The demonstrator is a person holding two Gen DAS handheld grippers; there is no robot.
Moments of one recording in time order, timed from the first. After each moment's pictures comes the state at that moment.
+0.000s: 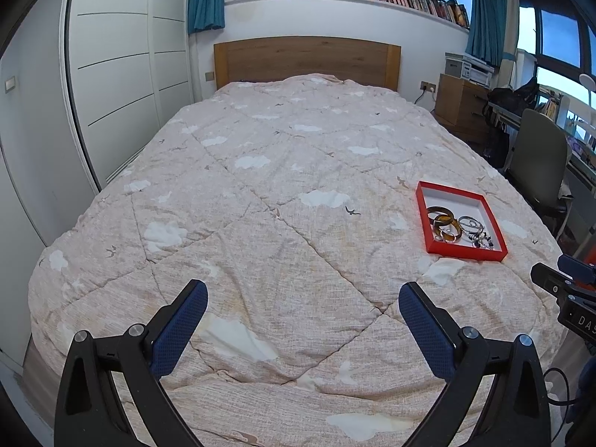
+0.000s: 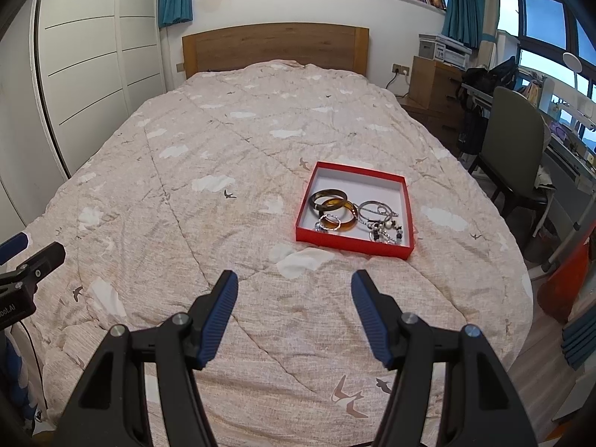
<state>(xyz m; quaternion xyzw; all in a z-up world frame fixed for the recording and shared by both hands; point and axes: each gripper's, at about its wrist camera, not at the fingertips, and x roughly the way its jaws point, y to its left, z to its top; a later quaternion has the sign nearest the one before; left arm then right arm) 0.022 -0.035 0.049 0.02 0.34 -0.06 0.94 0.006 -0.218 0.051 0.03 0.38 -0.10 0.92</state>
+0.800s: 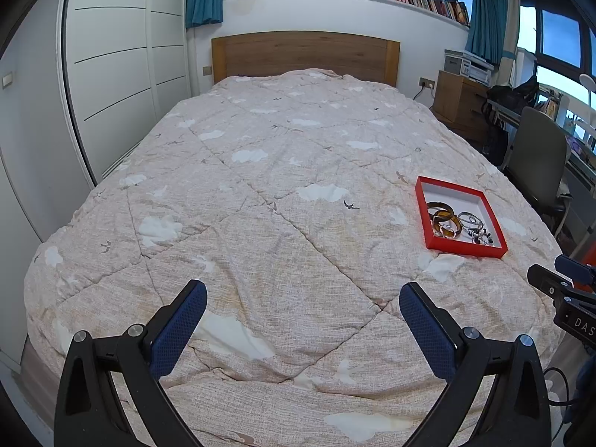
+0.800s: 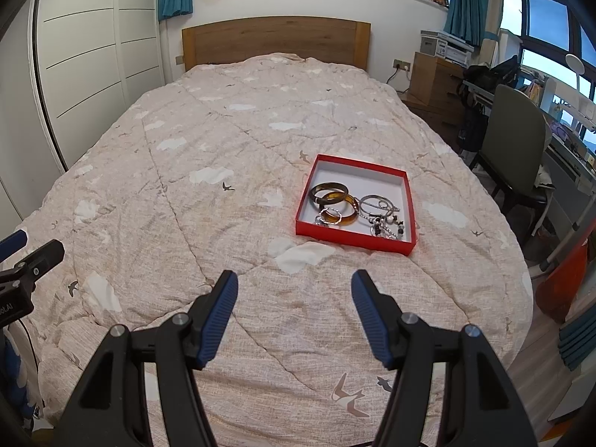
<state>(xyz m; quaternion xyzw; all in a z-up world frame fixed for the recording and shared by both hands) 0.026 -0.036 0.042 0.02 0.35 -0.06 0.93 0.011 -0.218 0.043 0.03 0.39 -0.10 0.92</state>
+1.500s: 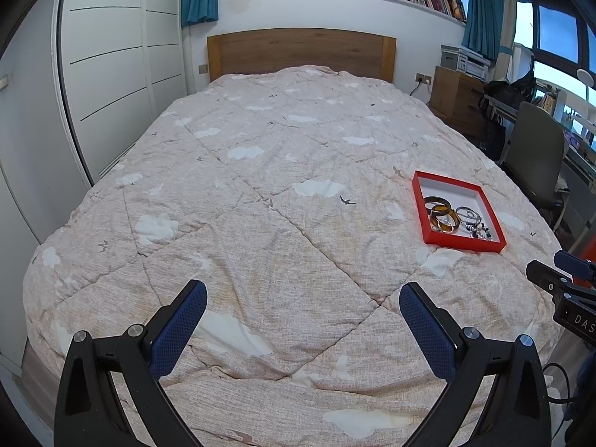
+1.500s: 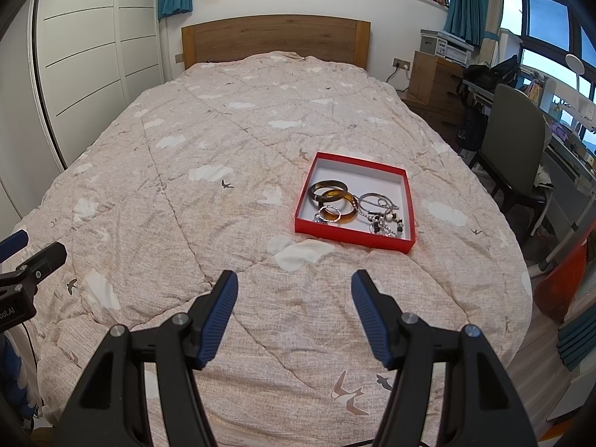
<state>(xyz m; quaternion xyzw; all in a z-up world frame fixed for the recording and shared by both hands) 0.025 -0.038 0.037 0.02 0.36 -0.07 0.93 0.010 -0.218 0.042 0.03 0.39 -0.10 0.92</state>
